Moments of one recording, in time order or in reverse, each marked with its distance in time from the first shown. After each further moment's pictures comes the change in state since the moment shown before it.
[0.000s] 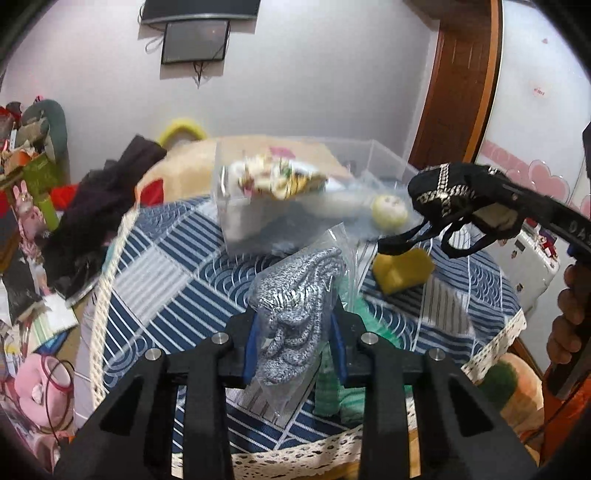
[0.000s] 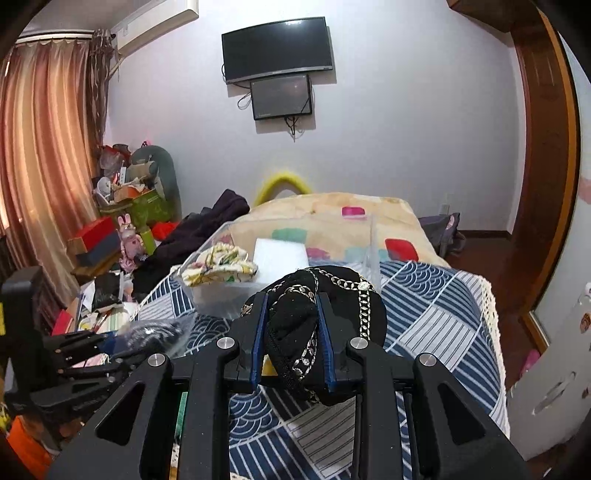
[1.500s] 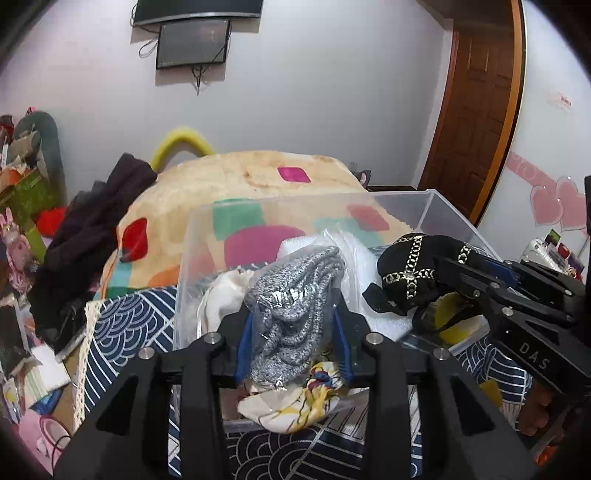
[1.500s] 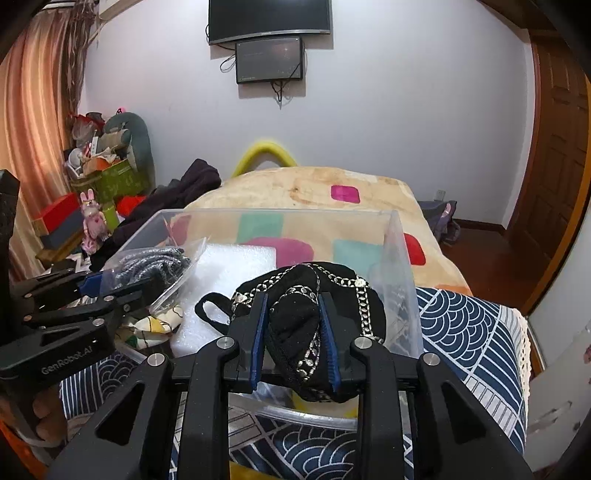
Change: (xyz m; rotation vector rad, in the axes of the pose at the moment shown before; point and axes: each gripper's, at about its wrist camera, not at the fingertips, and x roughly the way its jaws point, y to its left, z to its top) left arm 0.121 0.020 0.109 0.003 -0.013 0.039; right arm 0.111 -0.016 0.025 -0.044 0.128 -0.076
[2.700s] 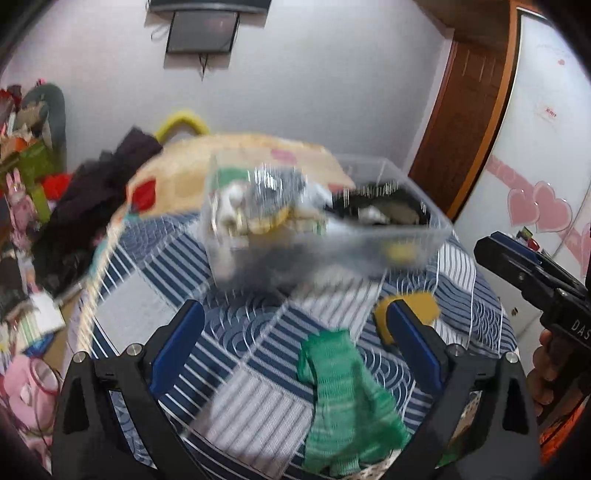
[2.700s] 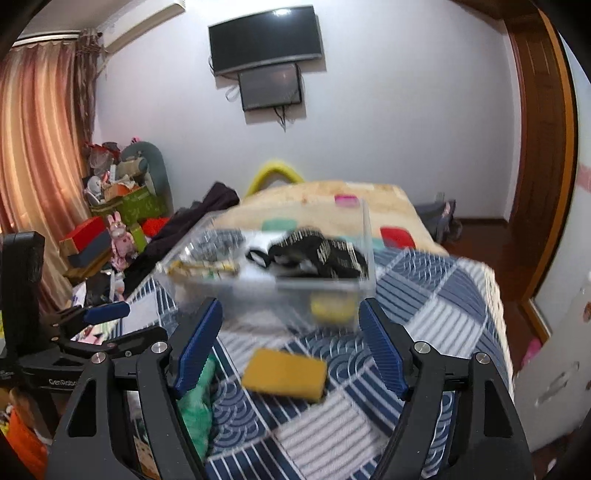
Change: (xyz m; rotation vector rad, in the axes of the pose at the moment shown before) left arm -0.091 -0.009 -0.067 -0.070 0.032 -0.061; right arm -0.077 -0.004 -0.040 0.079 -0.066 0.057
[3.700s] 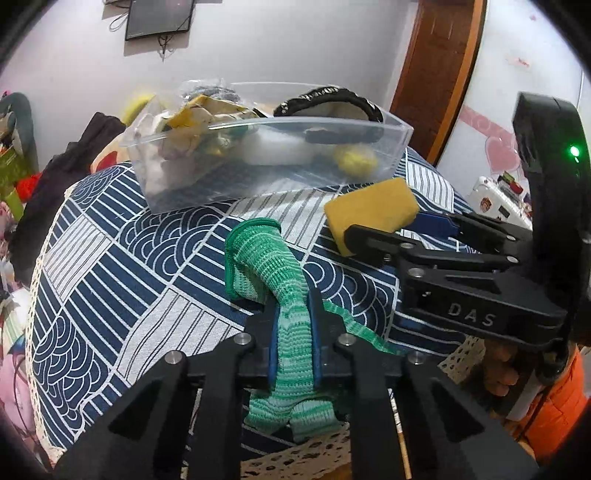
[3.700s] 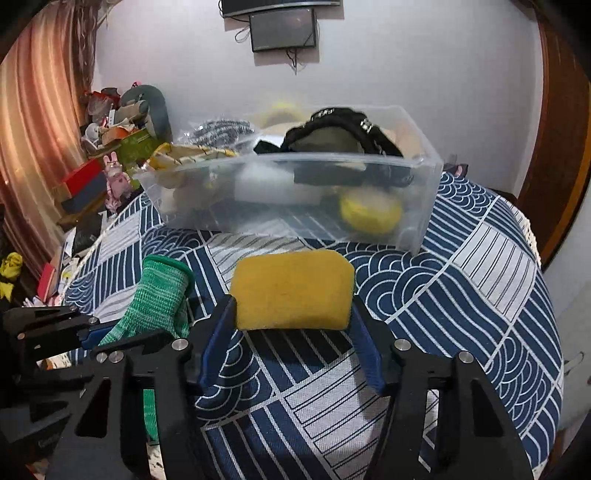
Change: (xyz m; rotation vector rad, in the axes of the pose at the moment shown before) left arm 0.026 -0.036 -0.064 0.113 0.111 -0.071; right arm 0.030 0.007 -0.048 -0.062 0.180 0.012
